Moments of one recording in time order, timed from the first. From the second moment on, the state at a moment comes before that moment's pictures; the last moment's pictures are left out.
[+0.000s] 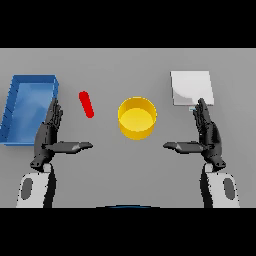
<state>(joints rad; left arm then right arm) 0.00 0.00 0.00 -1.57 0.00 0.00 0.00 0.00 0.00 0.00 -1.57 0.00 0.00 0.00</state>
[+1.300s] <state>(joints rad) -0.17 0.06 -0.05 -1.38 -0.15 -0.02 0.04 0.09 -0.07 0.11 -1.71 0.18 0.00 -0.08</state>
